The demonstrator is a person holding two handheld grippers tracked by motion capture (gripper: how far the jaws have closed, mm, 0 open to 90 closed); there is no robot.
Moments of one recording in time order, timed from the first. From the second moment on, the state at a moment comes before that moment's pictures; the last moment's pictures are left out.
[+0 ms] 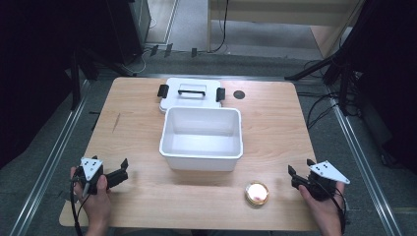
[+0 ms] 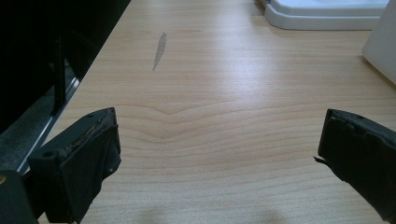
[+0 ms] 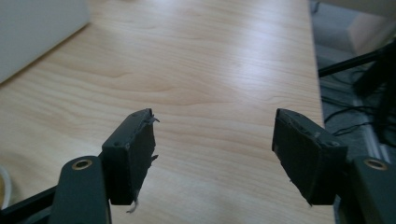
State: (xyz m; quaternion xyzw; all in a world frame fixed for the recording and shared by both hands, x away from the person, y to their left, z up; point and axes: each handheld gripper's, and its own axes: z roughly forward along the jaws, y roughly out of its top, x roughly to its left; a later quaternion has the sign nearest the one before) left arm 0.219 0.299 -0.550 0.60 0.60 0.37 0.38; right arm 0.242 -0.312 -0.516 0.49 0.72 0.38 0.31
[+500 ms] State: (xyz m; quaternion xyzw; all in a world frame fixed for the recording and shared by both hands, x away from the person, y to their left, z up) left arm 0.221 0.299 -0.550 0.60 0.60 0.37 0.37; right arm 0.250 -0.297 -0.496 0.42 0.84 0.28 0.19
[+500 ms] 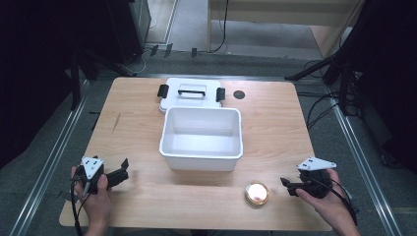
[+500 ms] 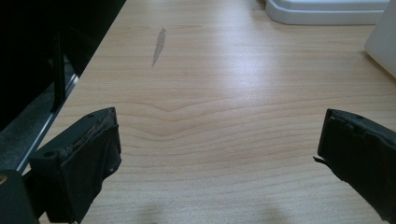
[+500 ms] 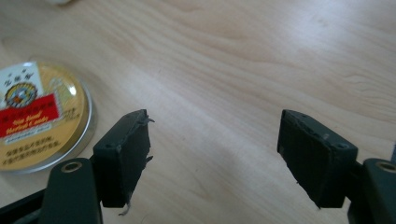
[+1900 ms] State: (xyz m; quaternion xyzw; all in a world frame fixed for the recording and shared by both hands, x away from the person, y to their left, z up) left arm 0.224 0.300 -0.551 0.61 0.60 0.35 0.37; right arm 0.251 -0.208 -0.494 0.23 0.97 0.09 0.06
